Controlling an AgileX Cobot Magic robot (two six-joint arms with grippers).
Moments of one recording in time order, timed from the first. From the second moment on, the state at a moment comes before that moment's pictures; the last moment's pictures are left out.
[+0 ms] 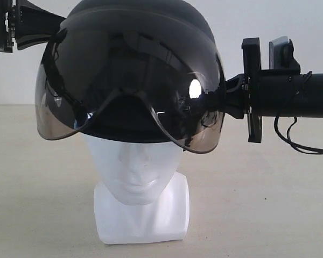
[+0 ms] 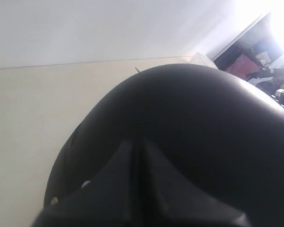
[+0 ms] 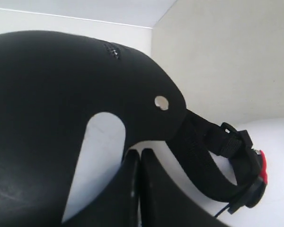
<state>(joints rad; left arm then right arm) 0.06 1.58 -1.27 1.75 -1.13 -2.09 0.08 1.69 -0.95 1.72 1.12 -0.80</state>
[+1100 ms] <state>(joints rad) 0.18 1.15 -1.14 1.75 -1.21 -2.09 -0.04 1.18 -1.17 0.99 1.06 -0.58</state>
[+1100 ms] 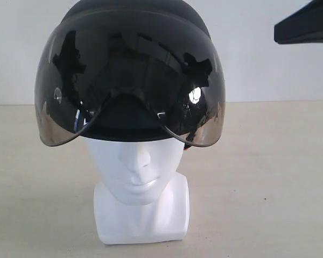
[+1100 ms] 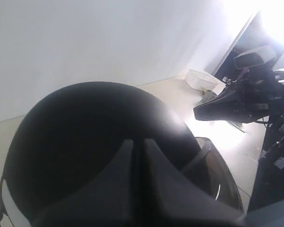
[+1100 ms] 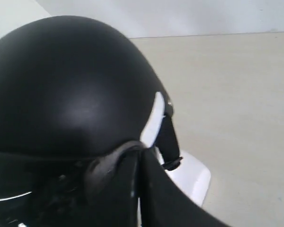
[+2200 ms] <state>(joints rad) 0.07 0.75 -1.06 1.19 -0.90 -2.09 0.13 1.04 -1.36 0.86 1.14 -0.38</state>
